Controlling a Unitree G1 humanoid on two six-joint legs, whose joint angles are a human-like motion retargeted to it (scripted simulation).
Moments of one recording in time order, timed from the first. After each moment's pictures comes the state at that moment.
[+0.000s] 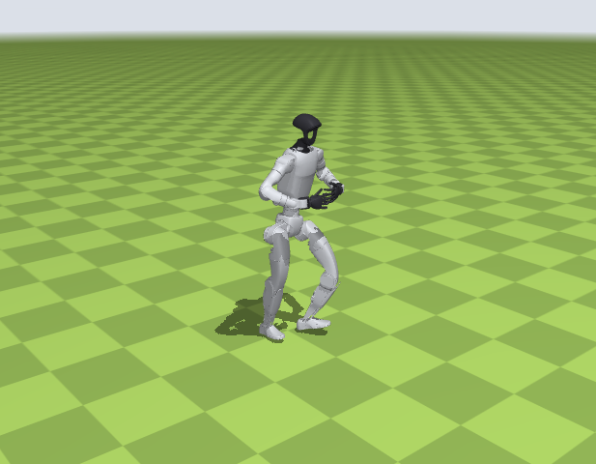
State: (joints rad) left arm -0.01 0.74 -0.50 -0.34 -0.58 -0.19 -0.69; right arm -0.02 -0.93 0.58 -0.32 0.46 -0.39 0.36; waist 0.09 0.19 0.10; left_leg -0.63 0.36 0.15 1.02 -0.76 0.00; right_leg 0.02 0.23 -0.25 0.20 -0.48 -0.05
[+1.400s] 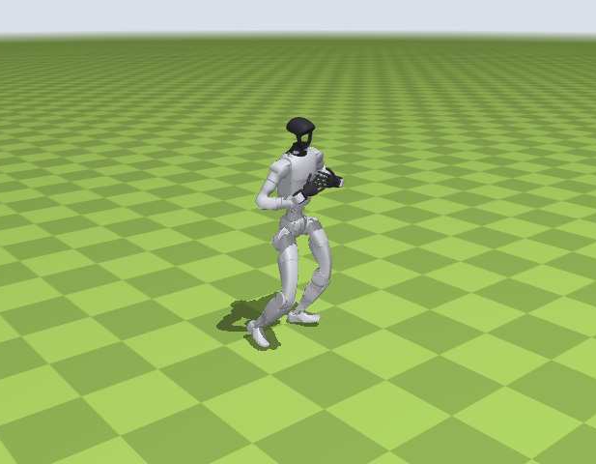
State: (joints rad) left arm 0.22 0.70 -0.27 -0.59 -0.92 -0.13 -1.01; right arm 0.12 -0.60 0.27 -0.60 0.46 -0.39 0.63; waist -0.07 0.00 -0.06; left_leg -0.47 0.06 0.26 0.85 -0.75 0.09; right_leg -0.57 -0.48 -0.11 1.15 -0.54 0.04
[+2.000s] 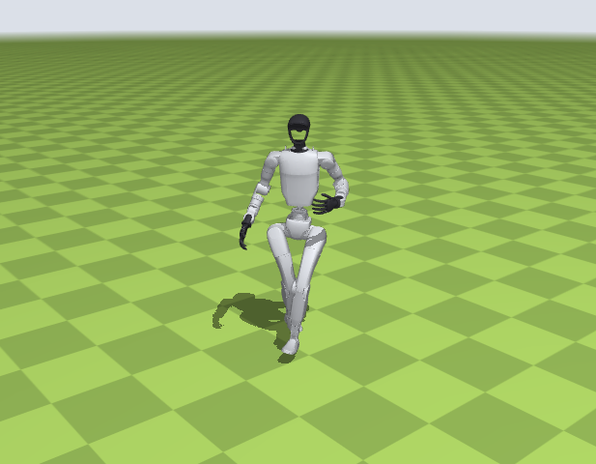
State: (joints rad) left arm 0.52 0.43 -0.05 -0.32 -0.52 -0.16 -0.56; right arm 0.29 -0.38 0.01 0.81 0.16 -0.25 0.09; waist 0.01 0.12 -0.10; left_leg -0.88 -0.12 -0.02 0.83 -0.32 -0.03; right_leg -0.18 0.45 0.35 0.73 -0.57 -0.12
